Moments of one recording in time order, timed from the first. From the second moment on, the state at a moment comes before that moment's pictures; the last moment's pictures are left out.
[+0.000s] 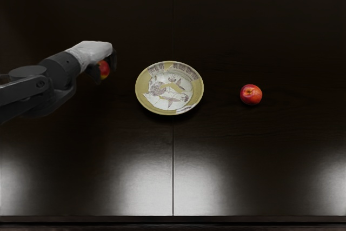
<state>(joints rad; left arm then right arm) -1.14 0.59 -0.19 -1.49 1.42 -0.07 0.61 -0.08 0.00 -0.05 0.16 0.08 0.02 -0.18</state>
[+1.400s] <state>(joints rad) -1.17 0.21 -0.12 -1.26 1.45 0.00 0.61 -0.08 0.00 -0.05 0.16 0.08 0.02 -0.18</state>
